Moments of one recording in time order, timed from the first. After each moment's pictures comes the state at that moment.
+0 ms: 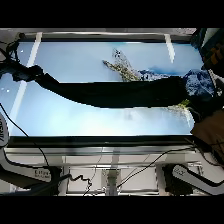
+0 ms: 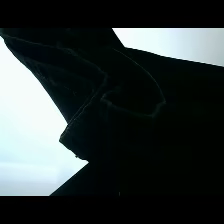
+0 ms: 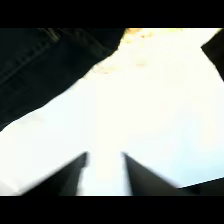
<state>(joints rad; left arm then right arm) 0.24 -1.65 1.76 1.36 -1.32 -1.48 -0.56 -1.20 0.95 -1.21 1.11 1.48</state>
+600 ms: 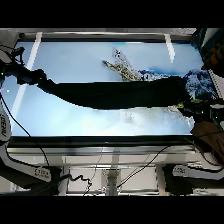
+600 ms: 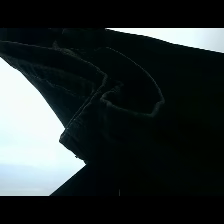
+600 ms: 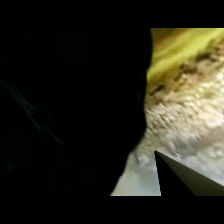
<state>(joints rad) 0.24 -1.72 1.76 1.36 -1.33 -1.48 -0.58 -1.47 0.85 -0.56 0.70 1.28</state>
